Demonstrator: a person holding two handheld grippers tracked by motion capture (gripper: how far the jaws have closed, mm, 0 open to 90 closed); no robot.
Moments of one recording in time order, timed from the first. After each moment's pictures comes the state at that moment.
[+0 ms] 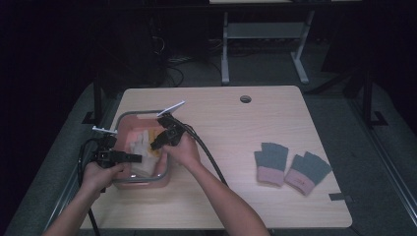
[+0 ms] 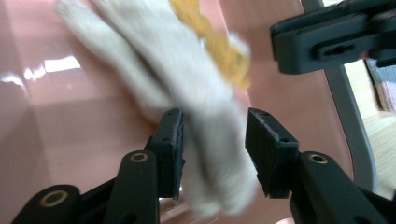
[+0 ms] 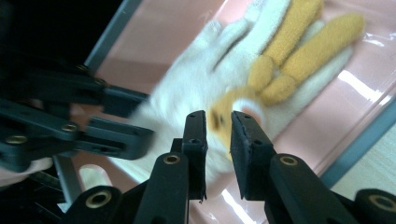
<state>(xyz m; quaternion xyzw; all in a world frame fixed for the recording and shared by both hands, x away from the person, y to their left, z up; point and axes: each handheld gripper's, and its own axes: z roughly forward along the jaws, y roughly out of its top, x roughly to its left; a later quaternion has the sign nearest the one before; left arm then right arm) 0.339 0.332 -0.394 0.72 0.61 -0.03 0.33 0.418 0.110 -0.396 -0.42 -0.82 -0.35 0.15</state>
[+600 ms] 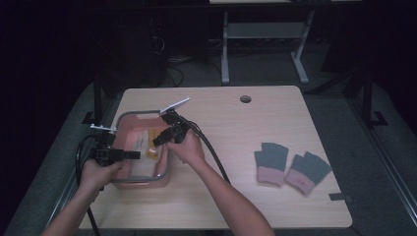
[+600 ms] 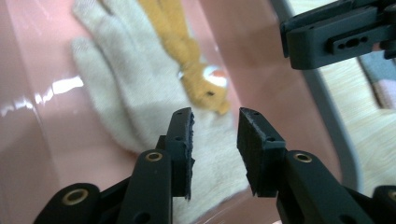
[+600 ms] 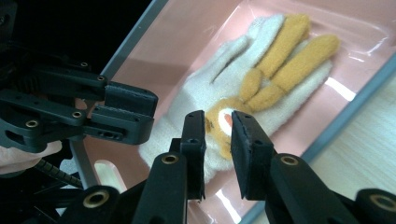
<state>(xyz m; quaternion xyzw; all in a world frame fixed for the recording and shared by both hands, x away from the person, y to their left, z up) 0.336 0.326 -0.381 0.73 0.58 0.00 0.35 0.416 0.094 -0.380 -0.41 -0.82 -0.37 0.14</state>
